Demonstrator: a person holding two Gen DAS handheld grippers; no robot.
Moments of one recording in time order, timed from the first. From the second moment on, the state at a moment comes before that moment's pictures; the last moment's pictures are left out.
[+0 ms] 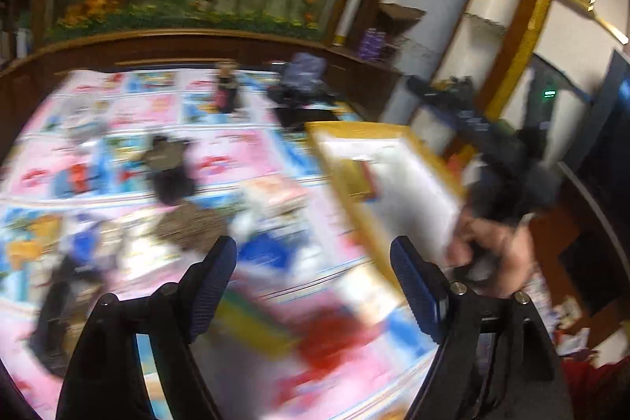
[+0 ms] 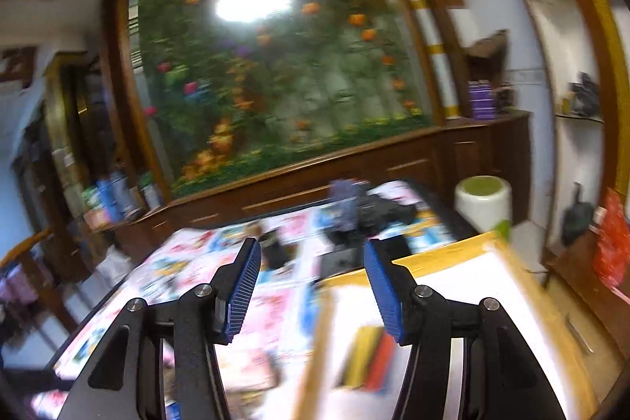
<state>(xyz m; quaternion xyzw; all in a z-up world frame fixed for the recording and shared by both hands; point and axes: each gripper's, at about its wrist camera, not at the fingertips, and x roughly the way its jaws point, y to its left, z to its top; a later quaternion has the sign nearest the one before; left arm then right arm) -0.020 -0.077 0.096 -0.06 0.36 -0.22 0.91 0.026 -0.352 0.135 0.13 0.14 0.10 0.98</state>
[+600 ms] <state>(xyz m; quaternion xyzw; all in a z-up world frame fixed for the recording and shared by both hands) 0.009 0.060 0.010 -0.04 0.46 -0.03 0.88 0.041 -0.304 0.107 0.14 0.23 0.28 0.92</state>
